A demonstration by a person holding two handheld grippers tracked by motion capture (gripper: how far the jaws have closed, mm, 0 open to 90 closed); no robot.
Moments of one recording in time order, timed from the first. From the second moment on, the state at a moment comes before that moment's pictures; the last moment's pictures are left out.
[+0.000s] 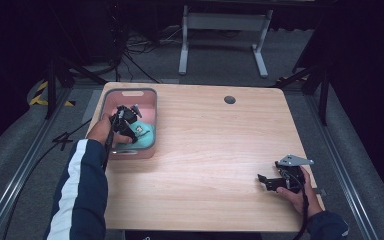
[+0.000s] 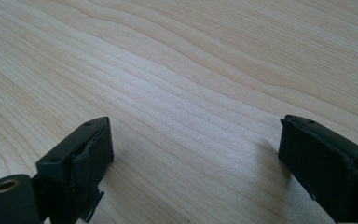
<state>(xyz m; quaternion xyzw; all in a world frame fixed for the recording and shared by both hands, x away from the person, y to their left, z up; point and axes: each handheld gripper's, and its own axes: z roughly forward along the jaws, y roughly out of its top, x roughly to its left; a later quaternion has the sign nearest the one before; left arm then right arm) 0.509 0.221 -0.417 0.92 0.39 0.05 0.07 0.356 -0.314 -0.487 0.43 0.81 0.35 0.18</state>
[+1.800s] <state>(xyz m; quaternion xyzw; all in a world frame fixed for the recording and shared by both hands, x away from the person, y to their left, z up) 0.434 0.239 -0.299 0.87 0.34 0.24 0.28 0.356 -0.314 -0.487 0.43 0.81 0.35 0.18</state>
